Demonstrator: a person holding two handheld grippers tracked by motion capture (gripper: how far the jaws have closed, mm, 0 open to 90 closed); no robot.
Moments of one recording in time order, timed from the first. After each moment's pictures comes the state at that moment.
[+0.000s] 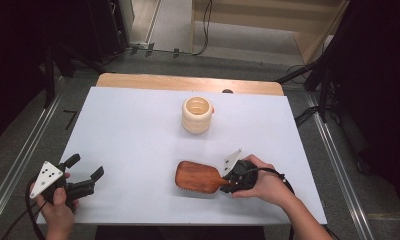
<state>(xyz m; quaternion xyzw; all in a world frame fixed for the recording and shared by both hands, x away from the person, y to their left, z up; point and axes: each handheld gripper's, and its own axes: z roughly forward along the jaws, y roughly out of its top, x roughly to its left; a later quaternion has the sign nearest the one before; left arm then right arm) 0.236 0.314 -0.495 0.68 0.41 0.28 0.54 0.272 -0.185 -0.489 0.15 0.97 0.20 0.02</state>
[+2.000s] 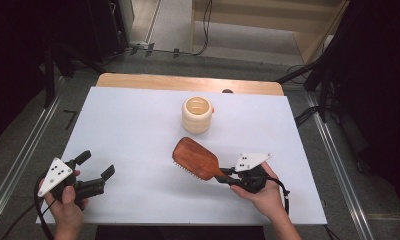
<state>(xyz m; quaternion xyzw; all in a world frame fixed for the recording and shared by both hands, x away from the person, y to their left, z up) 0.231 0.276 -0.467 0.69 0.39 0.26 0.55 0.245 -0.201 -0.472 0.24 0.87 0.42 0.08</state>
